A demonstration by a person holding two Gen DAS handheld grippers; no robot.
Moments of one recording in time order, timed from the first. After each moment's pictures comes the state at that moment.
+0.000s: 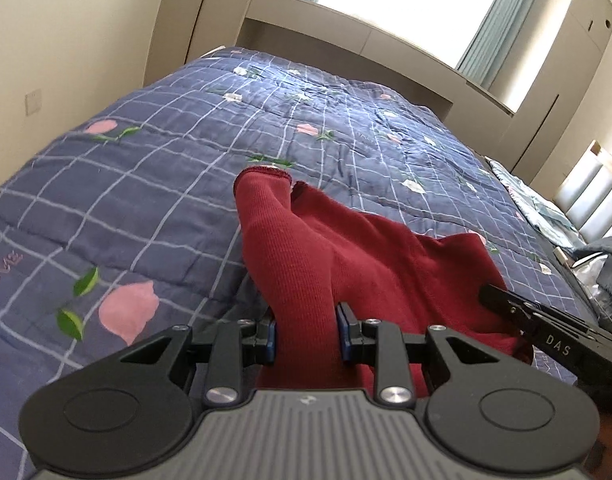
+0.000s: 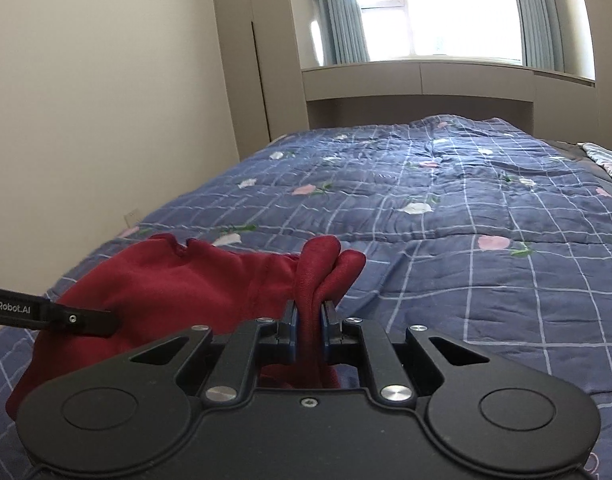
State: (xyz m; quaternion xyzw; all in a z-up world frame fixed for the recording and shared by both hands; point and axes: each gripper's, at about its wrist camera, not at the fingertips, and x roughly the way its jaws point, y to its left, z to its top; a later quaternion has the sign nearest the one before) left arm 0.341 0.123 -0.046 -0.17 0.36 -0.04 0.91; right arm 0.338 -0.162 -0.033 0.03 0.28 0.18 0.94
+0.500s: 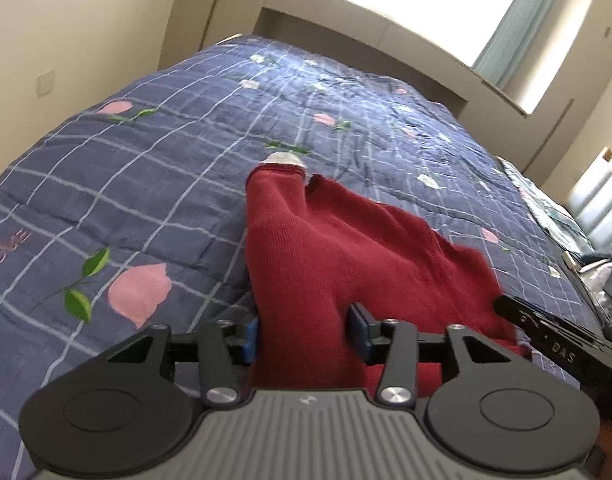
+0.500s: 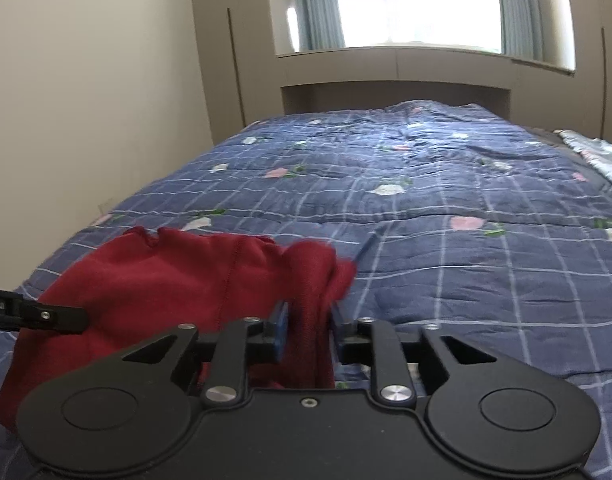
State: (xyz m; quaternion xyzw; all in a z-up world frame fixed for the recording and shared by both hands) left arm 0.341 0.127 -0.052 -0.19 0.38 -0.02 0.90; right arm 0.337 -0.168 -0.039 0.02 0.30 0.13 0.95
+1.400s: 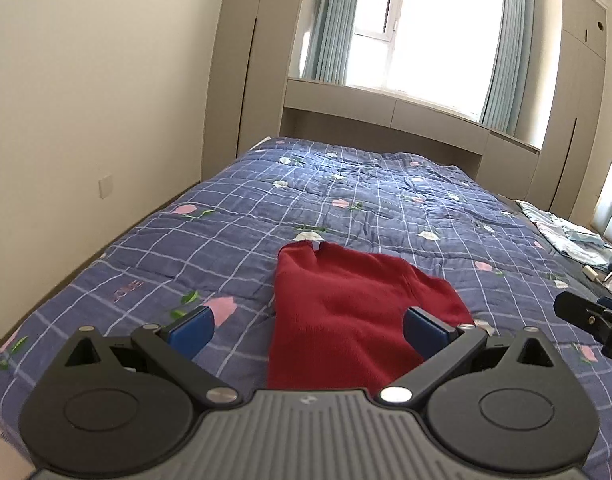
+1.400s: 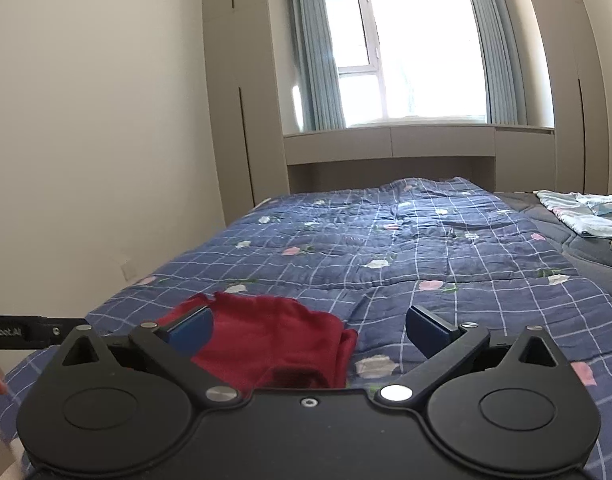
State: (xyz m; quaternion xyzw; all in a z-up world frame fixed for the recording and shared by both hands) left arm 0.199 0.077 0.023 -0.09 0.26 0.06 0.96; right arm 0.198 -0.197 0.038 0.04 0.18 0.14 0.97
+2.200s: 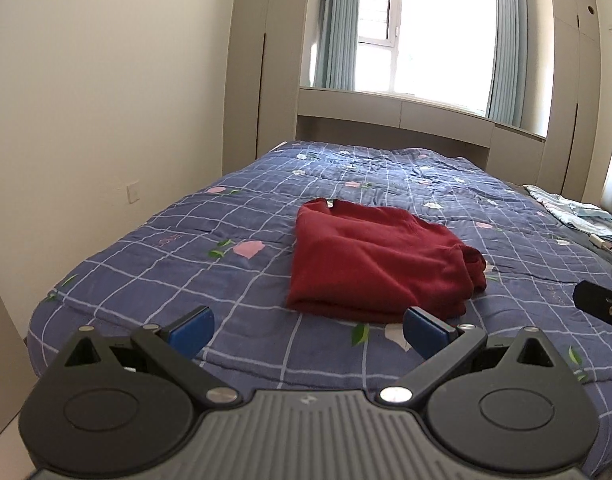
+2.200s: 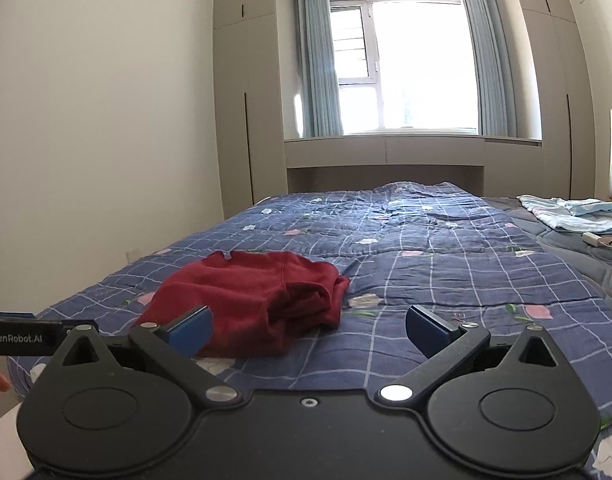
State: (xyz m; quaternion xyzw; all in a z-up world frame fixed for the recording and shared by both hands) left arm 0.099 0.049 -0.020 -0.06 0.24 0.09 0.96; right arm 0.080 -0.205 0.004 0.03 0.17 0.13 0.98
